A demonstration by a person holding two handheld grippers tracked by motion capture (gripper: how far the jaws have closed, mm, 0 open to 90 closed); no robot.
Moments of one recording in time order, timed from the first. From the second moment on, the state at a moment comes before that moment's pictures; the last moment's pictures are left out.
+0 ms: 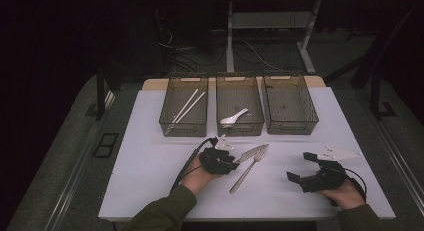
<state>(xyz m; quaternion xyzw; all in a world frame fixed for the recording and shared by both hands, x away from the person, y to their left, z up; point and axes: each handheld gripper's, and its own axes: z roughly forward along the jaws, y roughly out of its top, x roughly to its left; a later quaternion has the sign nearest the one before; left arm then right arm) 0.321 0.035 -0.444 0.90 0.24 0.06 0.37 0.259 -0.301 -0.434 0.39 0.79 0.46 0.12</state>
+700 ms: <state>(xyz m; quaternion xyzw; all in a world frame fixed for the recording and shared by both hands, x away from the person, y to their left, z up) 0.318 0.030 -0.447 0.90 0.22 0.09 0.35 0.259 -0.301 -0.434 0.38 0.79 0.46 0.13</state>
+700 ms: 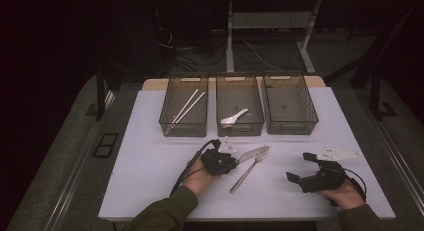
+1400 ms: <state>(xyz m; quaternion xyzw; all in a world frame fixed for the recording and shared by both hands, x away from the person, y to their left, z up) 0.319 0.044 -0.432 0.89 0.23 0.08 0.38 0.259 -0.301 -0.434 0.39 0.79 0.46 0.12</state>
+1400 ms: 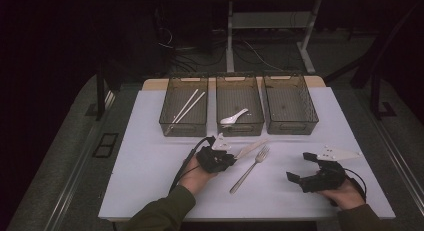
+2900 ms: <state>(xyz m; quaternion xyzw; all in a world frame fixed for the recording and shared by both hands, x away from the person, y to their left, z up) 0.321 0.049 -0.390 0.85 0.22 0.10 0.46 0.289 -0.275 -0.401 0.38 0.76 0.52 0.06</state>
